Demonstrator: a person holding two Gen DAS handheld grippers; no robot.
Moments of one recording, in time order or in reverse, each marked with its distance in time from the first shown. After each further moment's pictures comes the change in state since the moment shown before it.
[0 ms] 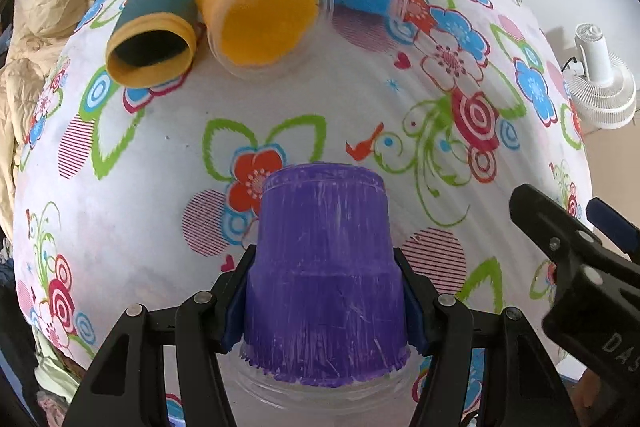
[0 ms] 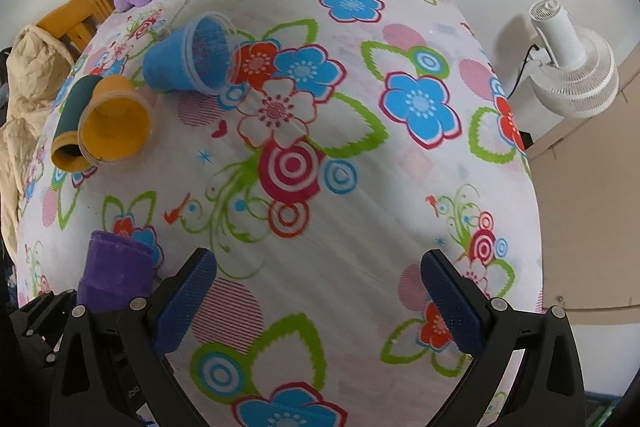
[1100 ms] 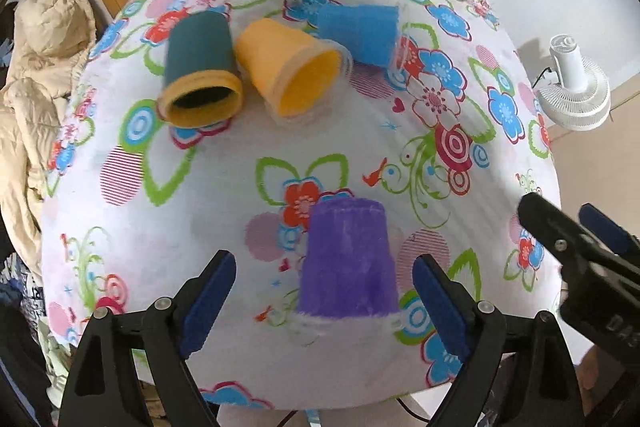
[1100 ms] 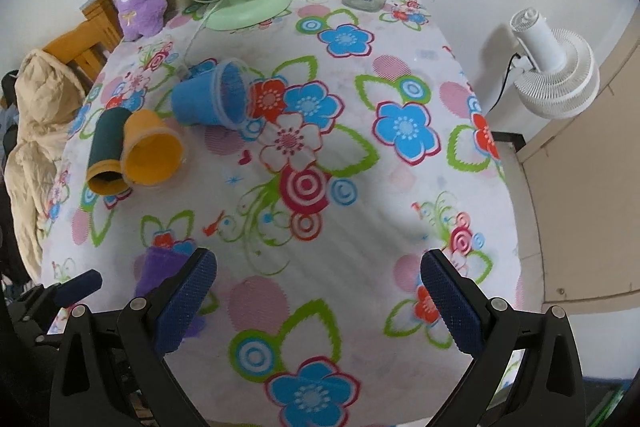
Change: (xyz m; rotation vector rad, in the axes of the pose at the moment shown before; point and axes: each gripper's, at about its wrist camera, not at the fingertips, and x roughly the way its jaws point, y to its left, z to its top) left arm -0.065 0.035 0.007 0.046 -0.048 -0.060; right arm -0.056 0.013 0.005 0.059 -0.044 0.023
